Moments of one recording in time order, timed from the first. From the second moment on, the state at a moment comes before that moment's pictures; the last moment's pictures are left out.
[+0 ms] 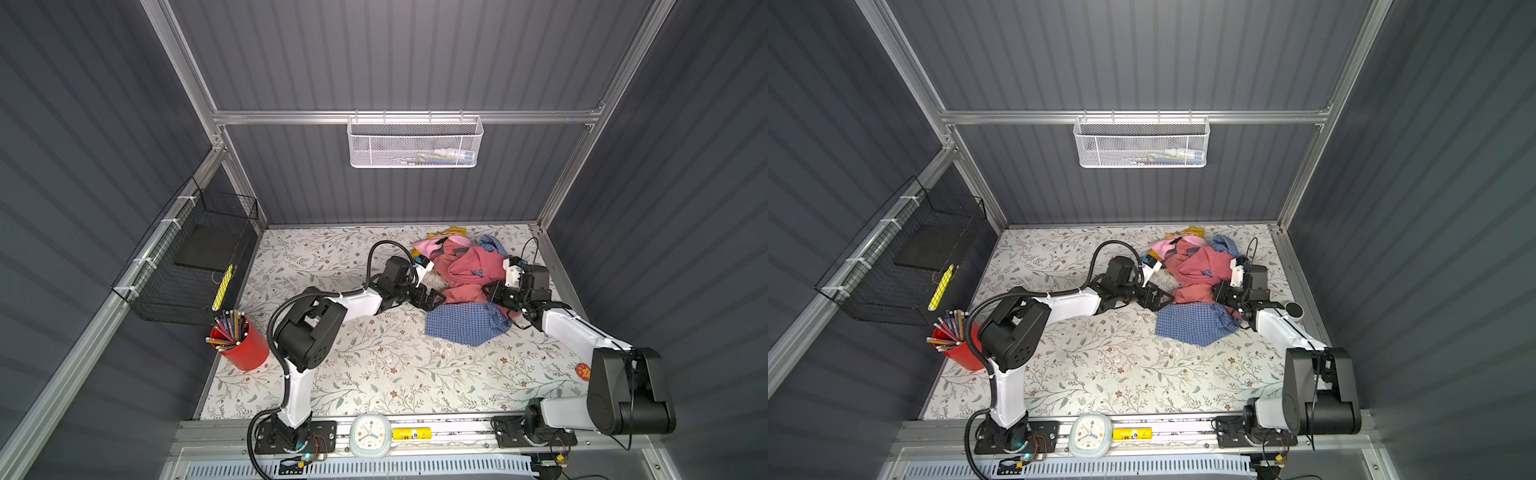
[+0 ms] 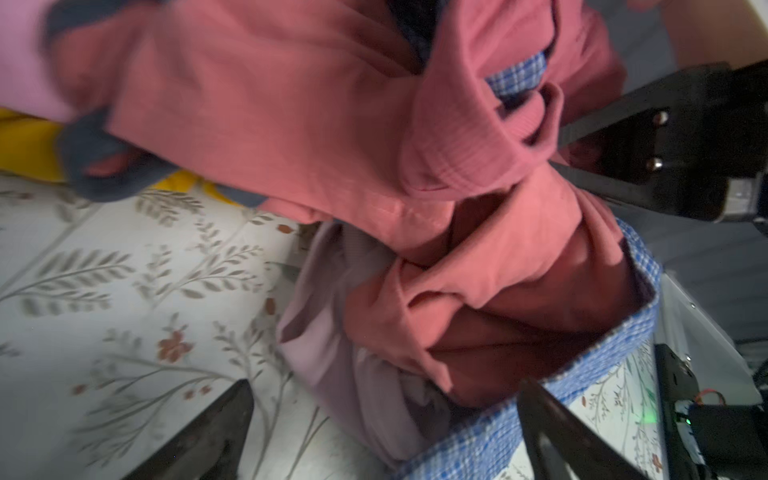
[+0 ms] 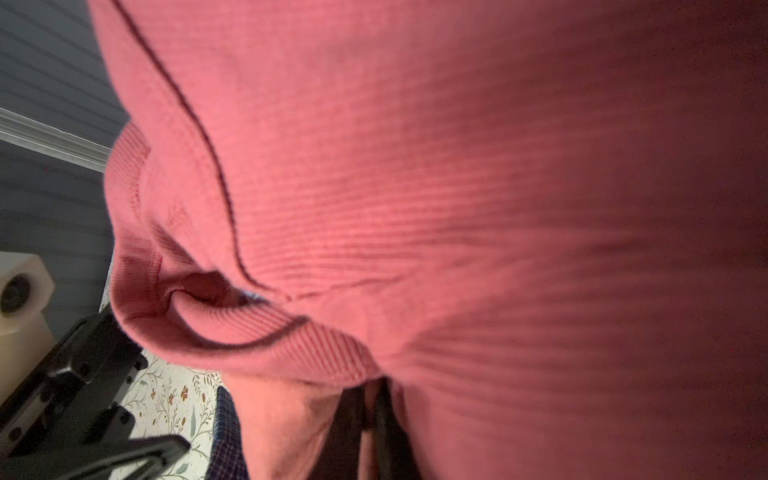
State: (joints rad) left arm -0.69 2.02 1.25 0.16 0.55 -0.21; right arm 0.01 1.38 0.69 -0.02 -0.41 0.42
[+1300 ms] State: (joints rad) left arm -0.76 2.14 1.38 0.28 0.60 -0.38; right arm 0.00 1.38 0.65 0.11 -0.54 0.45
